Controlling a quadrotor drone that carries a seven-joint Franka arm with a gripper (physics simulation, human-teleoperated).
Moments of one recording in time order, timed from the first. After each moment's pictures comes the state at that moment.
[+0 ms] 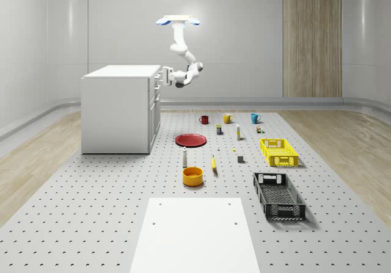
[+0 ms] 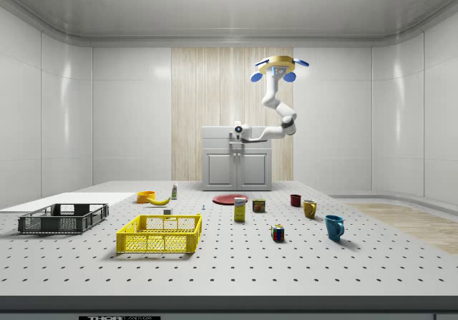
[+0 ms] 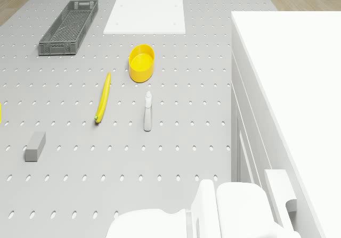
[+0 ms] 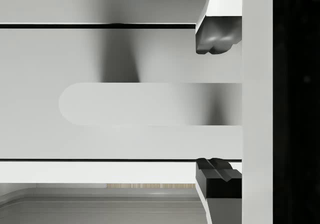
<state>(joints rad) 0.85 -0.92 -0.59 -2.53 1.17 2.09 0.66</state>
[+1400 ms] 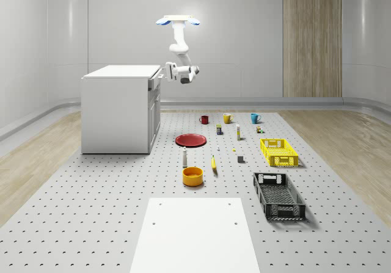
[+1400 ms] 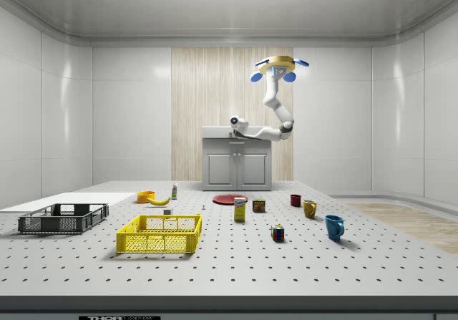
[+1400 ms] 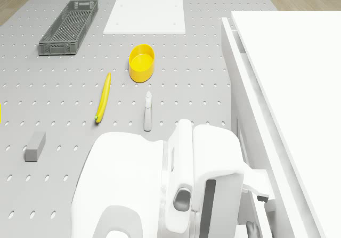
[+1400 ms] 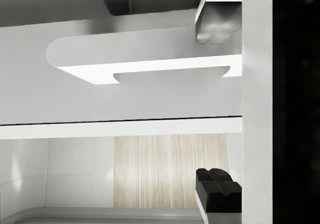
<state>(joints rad) 0.54 -0.61 -0.59 -2.44 1.37 1.62 0.51</state>
